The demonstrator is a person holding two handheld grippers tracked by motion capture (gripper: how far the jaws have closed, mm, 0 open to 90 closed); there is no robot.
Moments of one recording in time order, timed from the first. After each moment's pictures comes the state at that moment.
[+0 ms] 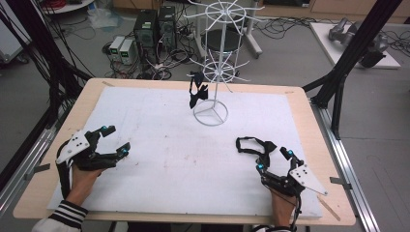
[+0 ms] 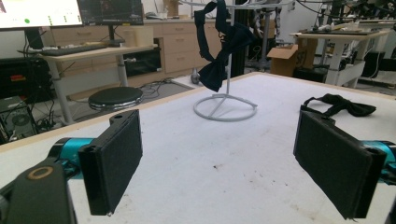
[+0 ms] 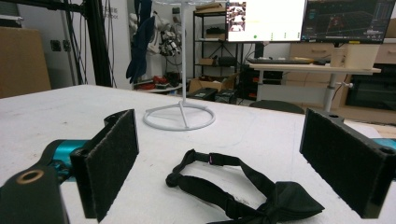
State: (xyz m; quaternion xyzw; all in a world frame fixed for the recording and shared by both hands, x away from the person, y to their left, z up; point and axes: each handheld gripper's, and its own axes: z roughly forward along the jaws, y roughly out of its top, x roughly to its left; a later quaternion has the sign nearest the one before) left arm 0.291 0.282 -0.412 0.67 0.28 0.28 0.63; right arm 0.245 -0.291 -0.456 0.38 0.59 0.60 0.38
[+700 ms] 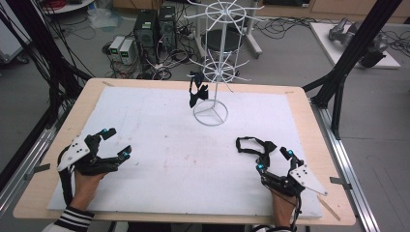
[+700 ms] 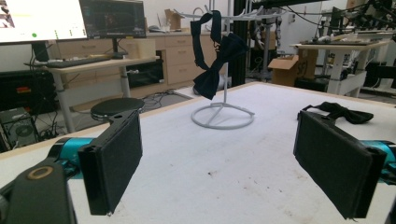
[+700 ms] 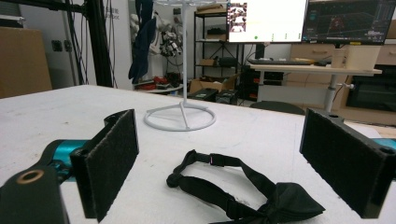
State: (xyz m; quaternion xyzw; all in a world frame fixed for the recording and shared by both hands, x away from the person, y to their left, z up) left arm 0.282 0.275 -0.417 0.65 0.27 0.29 0.65; right arm 0.244 -0.291 -0.456 0.38 0.59 0.60 0.38
